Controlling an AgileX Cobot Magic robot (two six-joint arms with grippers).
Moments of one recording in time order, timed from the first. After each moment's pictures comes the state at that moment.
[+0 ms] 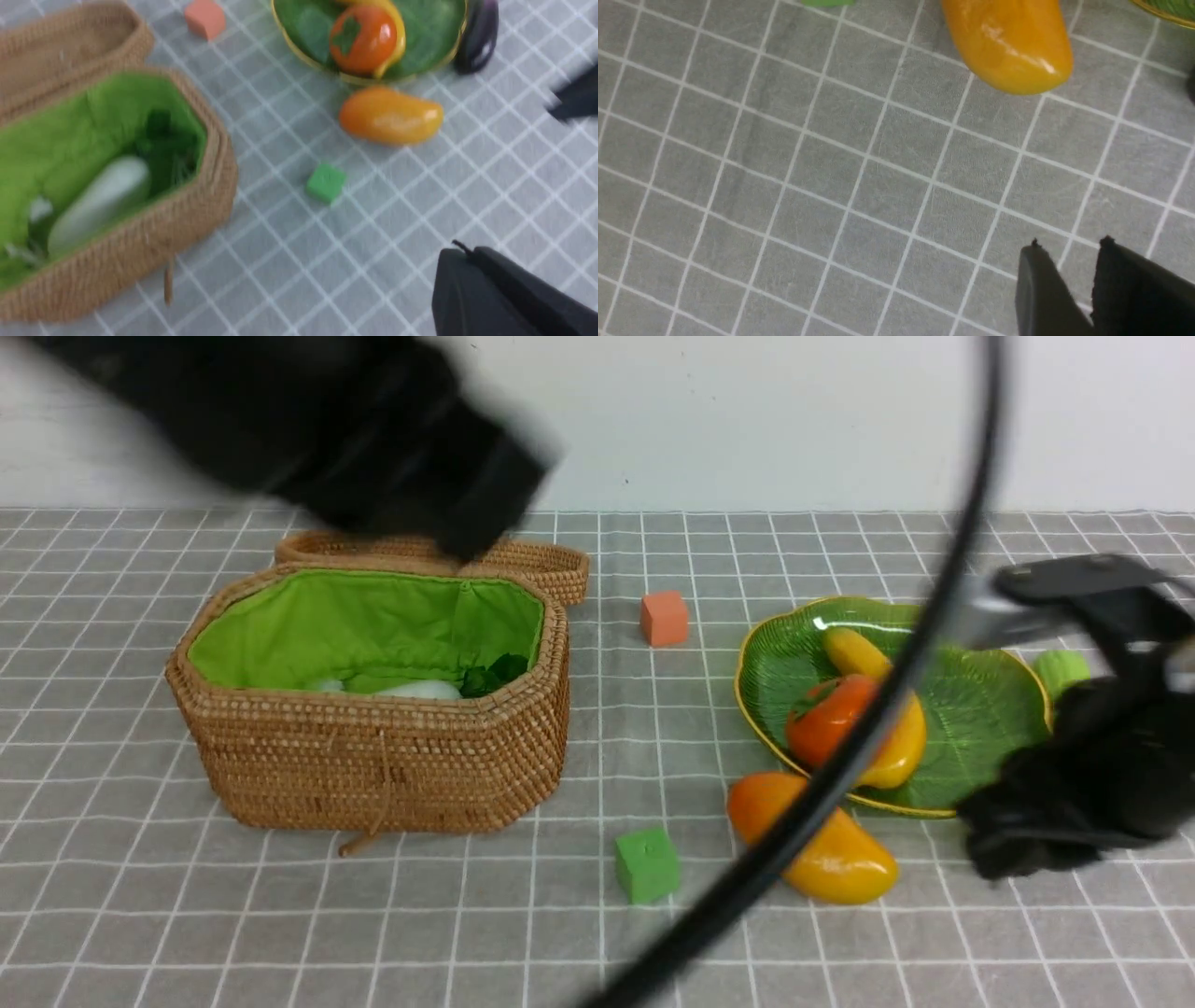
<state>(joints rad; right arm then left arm) 0.36 1.37 -1.11 0.19 1.03 -0.05 -0.76 1.20 -1.55 0.03 1.17 -0.11</state>
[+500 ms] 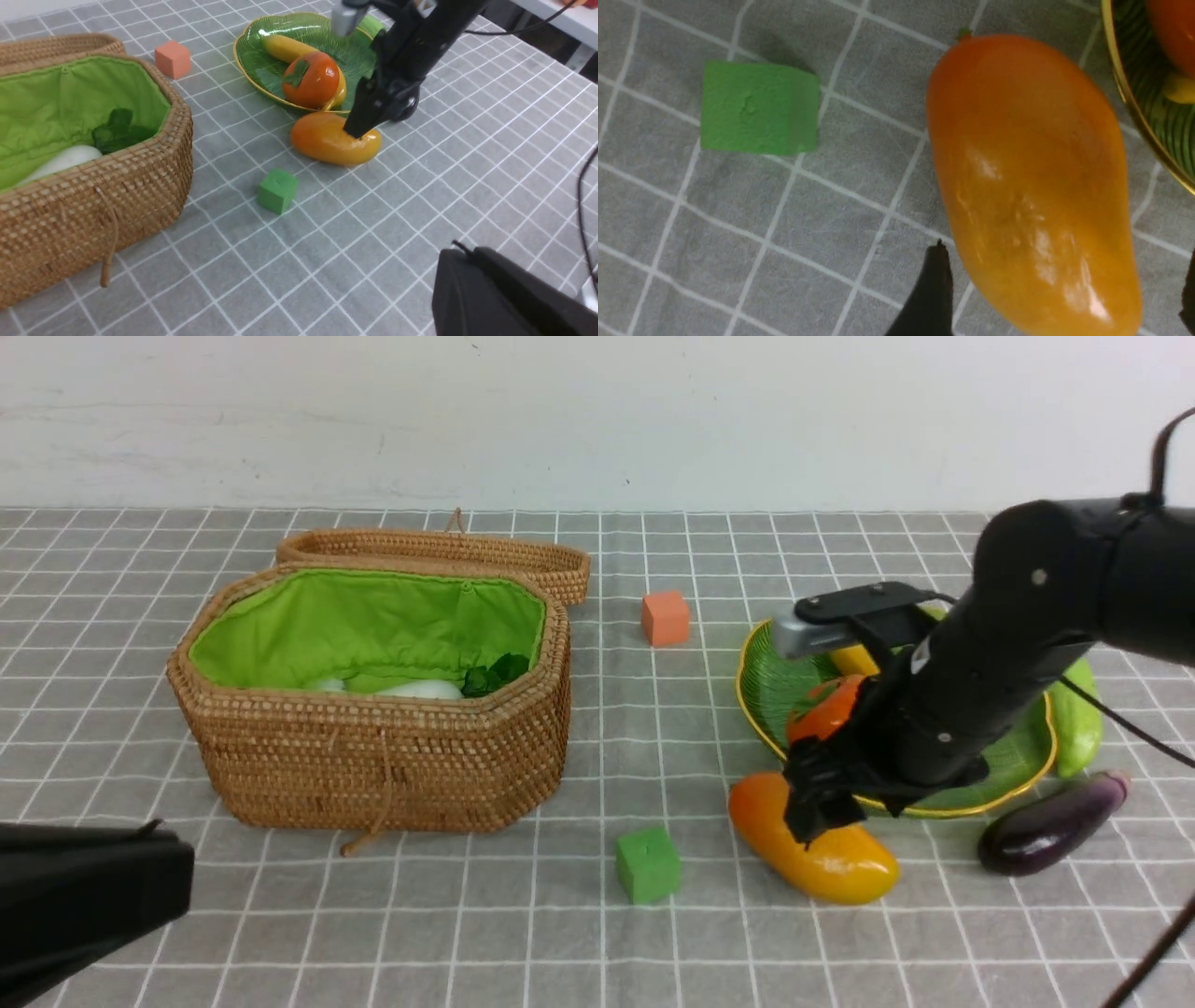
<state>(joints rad) 0.36 1.77 -1.26 0.21 0.82 -0.15 -0.76 0.56 -0.86 -0.06 0.76 -0.14</state>
